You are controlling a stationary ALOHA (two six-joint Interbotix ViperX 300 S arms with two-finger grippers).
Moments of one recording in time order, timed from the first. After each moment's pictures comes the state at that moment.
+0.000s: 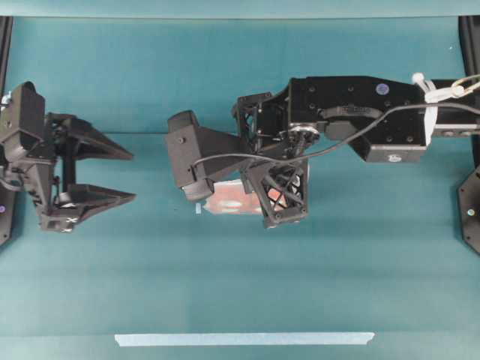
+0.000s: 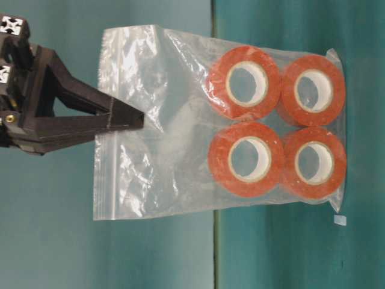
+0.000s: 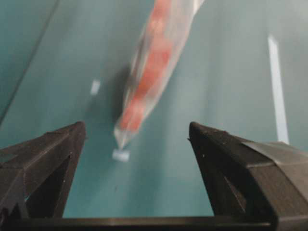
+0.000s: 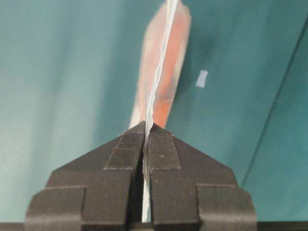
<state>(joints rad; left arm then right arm) 0.05 -0.63 1.13 0.01 -0.21 -0.25 -0.04 0.15 -0.07 0.07 1.23 -0.32</state>
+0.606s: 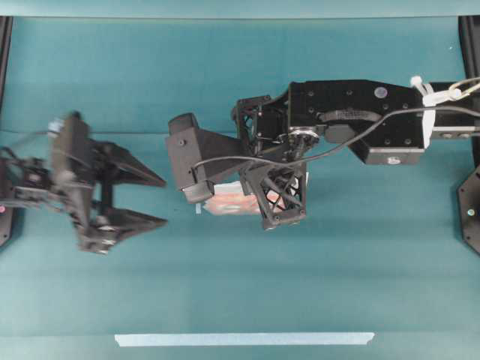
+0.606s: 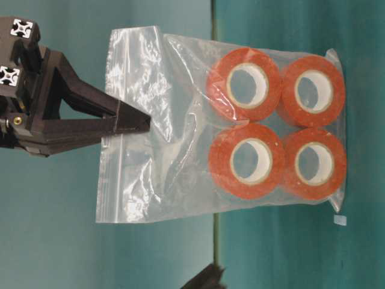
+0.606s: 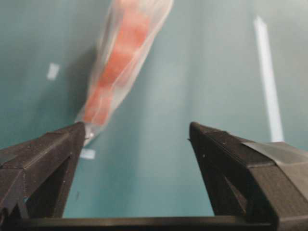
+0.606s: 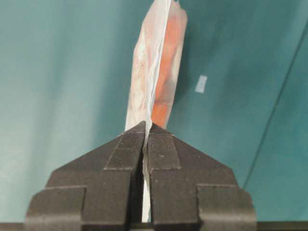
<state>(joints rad) -0.03 -0.26 1.10 0.01 -0.51 -0.31 -0.04 0.15 -0.06 0.07 1.21 -0.32</state>
